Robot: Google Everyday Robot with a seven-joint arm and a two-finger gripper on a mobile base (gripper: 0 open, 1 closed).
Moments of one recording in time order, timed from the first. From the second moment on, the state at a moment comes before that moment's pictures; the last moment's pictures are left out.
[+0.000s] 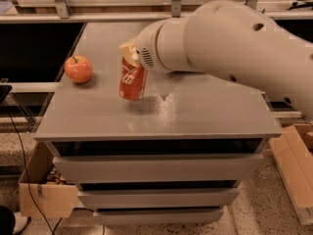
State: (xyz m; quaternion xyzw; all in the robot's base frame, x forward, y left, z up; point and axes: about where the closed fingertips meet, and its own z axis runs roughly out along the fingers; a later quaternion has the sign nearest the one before) arm 0.558 0.060 0.981 -0.35 0.76 0.16 0.52
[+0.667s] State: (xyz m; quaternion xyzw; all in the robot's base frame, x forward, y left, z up) arm 0.556 0.068 0.979 -0.36 0.73 0.16 0.55
